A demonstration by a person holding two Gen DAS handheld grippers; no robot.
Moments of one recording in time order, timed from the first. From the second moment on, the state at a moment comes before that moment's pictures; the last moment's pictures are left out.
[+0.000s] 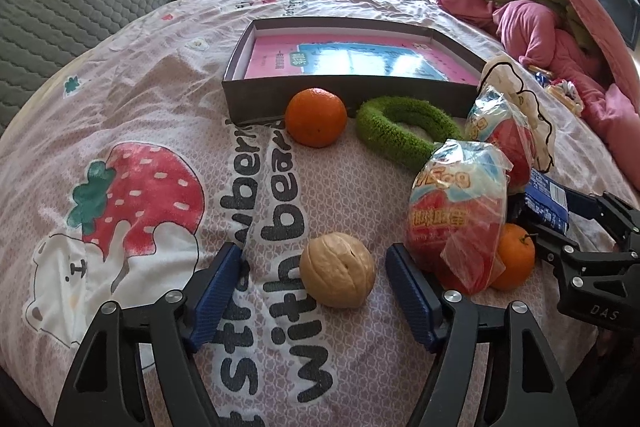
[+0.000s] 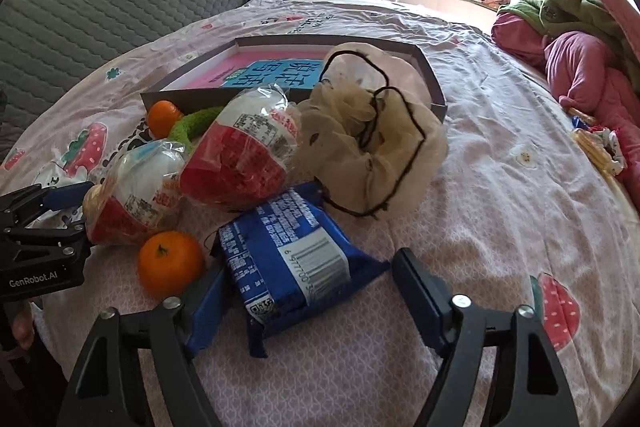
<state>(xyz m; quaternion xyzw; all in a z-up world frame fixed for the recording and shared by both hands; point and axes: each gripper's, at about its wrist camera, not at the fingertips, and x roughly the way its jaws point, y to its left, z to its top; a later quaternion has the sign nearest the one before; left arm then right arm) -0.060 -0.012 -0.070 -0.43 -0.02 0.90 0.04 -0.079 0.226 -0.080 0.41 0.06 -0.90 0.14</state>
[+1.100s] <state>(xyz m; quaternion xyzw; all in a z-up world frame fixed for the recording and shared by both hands) -0.034 -0.010 -0.046 -0.35 -0.02 0.93 0.06 -0.051 0.249 -0.055 0.33 -0.02 -0.93 0.16</state>
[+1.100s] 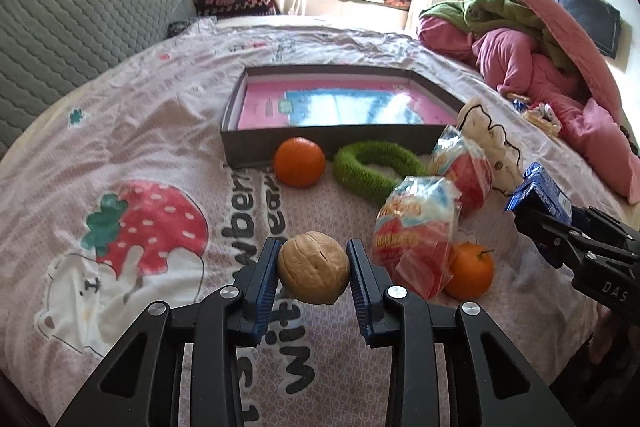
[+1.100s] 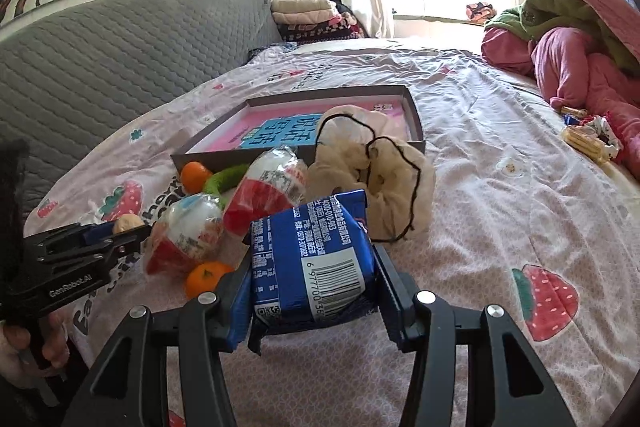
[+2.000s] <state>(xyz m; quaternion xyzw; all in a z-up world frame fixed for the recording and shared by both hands) -0.072 -0.009 -0.009 -0.31 -0.01 0.95 0.04 -0.083 0.231 -0.012 0.28 0.01 -0.94 0.17</state>
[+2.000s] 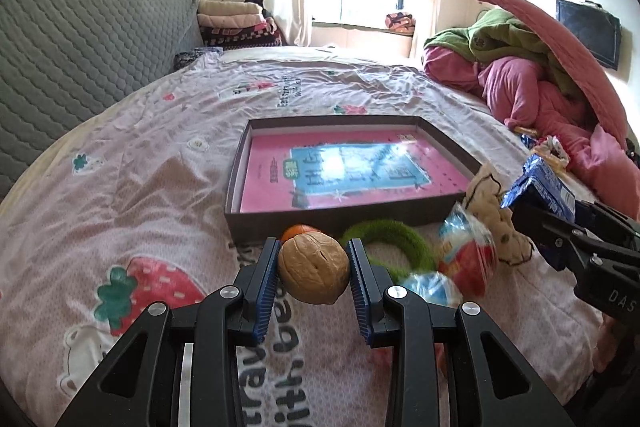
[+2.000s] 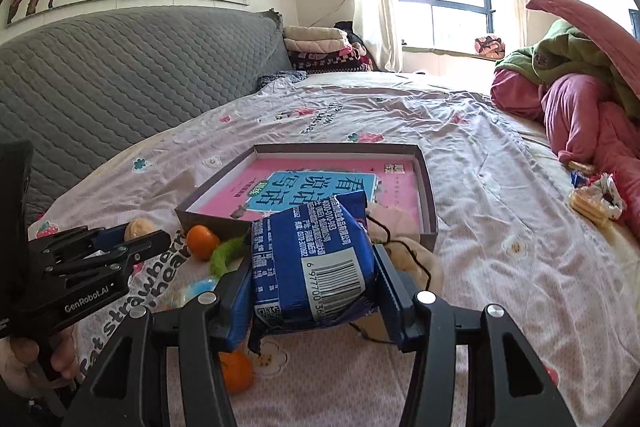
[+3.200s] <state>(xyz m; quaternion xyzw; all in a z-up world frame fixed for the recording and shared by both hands) -0.161 -0.028 0.008 -0.30 -0.03 0.95 0.04 -0.168 0.231 0.005 0.26 0.03 -0.95 0.17</state>
